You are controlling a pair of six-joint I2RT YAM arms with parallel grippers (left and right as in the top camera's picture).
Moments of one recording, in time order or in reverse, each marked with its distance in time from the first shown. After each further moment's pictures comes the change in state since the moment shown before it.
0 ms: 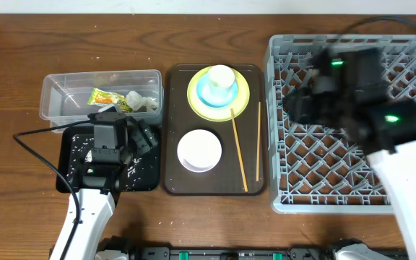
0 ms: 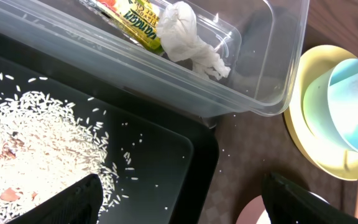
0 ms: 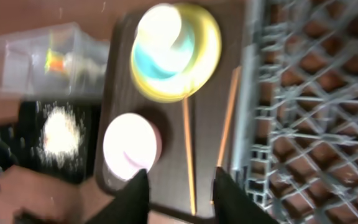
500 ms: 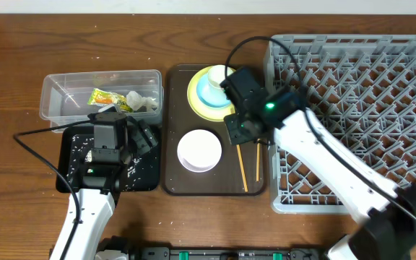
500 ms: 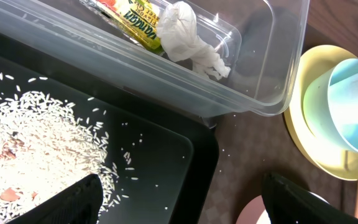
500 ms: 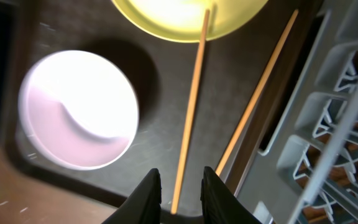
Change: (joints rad) left arm 0.000 0.000 0.000 0.000 0.000 0.000; right arm 0.348 0.352 0.000 0.018 0.298 0.011
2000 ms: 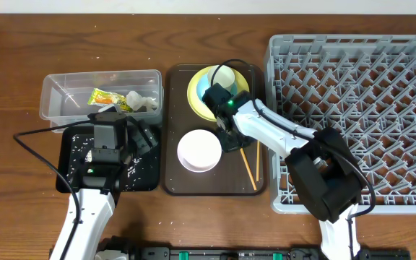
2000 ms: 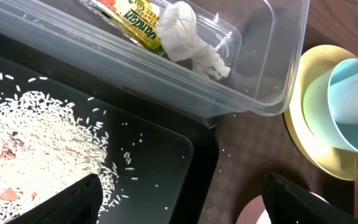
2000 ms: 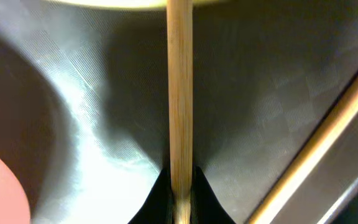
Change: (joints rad) left arm 0.000 0.000 0.000 0.000 0.000 0.000; right arm 0.004 0.386 0.008 0.076 0.068 0.018
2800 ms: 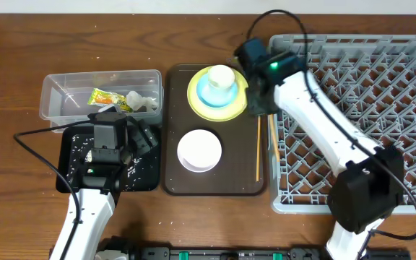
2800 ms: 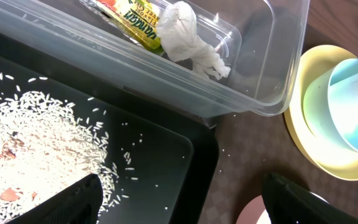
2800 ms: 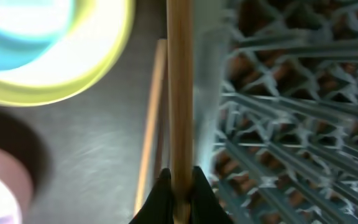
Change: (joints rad) left arm 0.000 0.000 0.000 0.000 0.000 0.000; right arm -0.184 -0.170 0.239 -0.246 0.128 -0.009
